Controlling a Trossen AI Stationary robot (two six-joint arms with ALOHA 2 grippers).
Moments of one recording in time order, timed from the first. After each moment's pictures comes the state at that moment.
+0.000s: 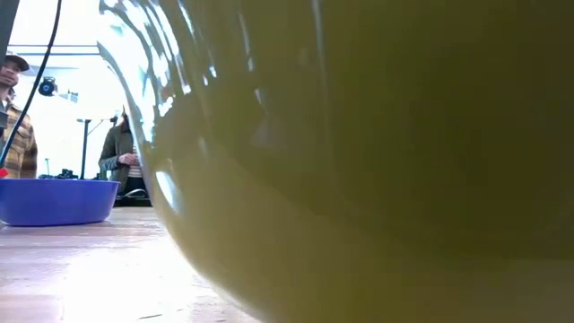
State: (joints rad) left arm 0.27 1.63 2.12 -1.09 -0.24 0.16; right arm -0.59 1.41 0.69 -0.48 0.00 -0.34
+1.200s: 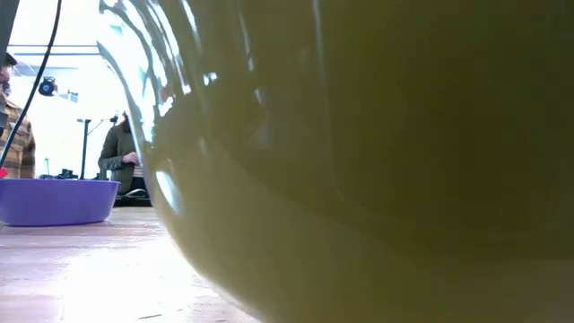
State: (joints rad) left arm 0.27 1.63 2.12 -1.10 -0.24 0.16; right arm -0.59 1.38 1.33 -0.97 0.03 -0.42
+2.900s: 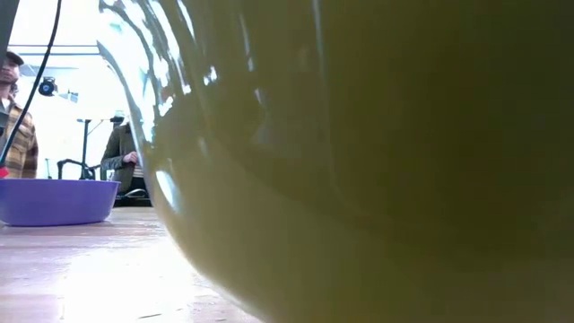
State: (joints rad) left arm 0.27 1.63 2.12 -1.10 -0.24 0.17; right arm -0.58 2.14 1.92 -1.05 -0.09 -0.42
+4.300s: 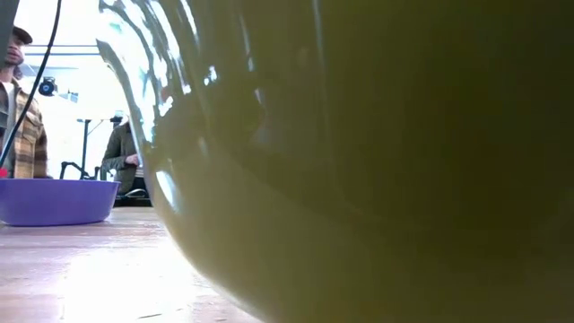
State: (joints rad) left arm 0.27 1.63 2.12 -1.10 -0.24 0.18; right arm -0.58 2.14 1.68 -0.85 -0.02 -0.40
